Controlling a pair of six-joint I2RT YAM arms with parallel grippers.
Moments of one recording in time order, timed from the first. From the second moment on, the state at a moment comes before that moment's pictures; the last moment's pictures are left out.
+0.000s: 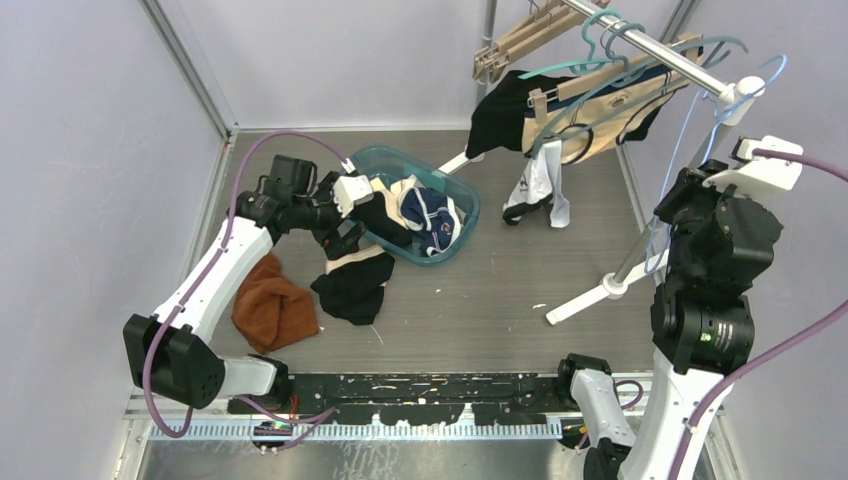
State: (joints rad) left arm -0.31 1.31 1.22 -0.77 0.47 0.67; right arm -0.22 0.81 1.54 -0.73 0.17 0.11
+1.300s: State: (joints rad) left arm -0.31 1.32 1.19 -0.73 0.52 0.67; right arm -0.22 0.88 1.39 -0.62 0.18 0.07
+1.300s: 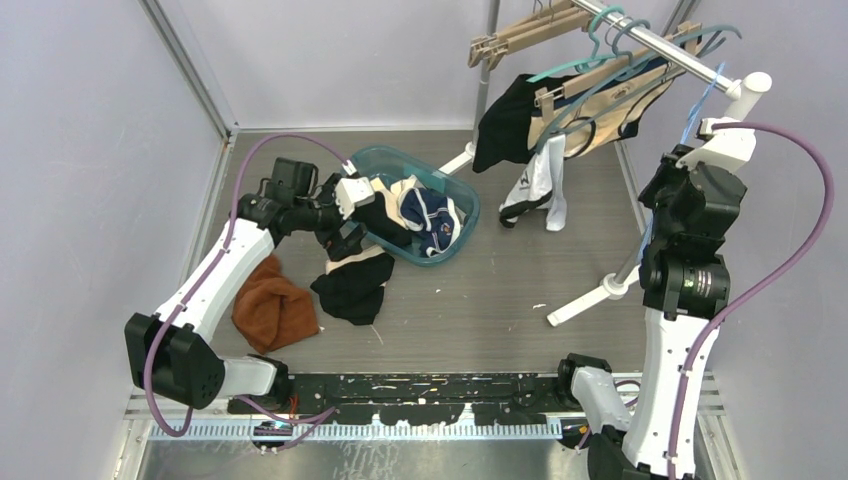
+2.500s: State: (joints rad) left arm -0.31 1.11 1.06 -0.71 0.49 0.64; right arm -0.22 0.85 1.81 -1.05 -0.36 -0.25
